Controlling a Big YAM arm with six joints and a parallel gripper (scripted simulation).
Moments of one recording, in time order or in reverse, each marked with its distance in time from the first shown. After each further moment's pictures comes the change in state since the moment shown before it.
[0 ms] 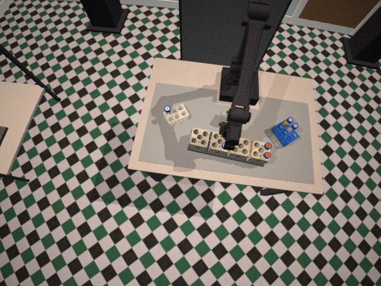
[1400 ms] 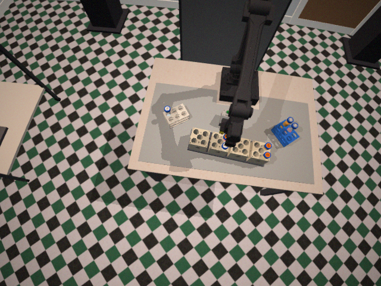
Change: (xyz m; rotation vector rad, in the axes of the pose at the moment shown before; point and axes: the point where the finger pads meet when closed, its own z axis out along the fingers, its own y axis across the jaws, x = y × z) arm 0.004 -0.001 -0.028 0.000 -0.008 0.000
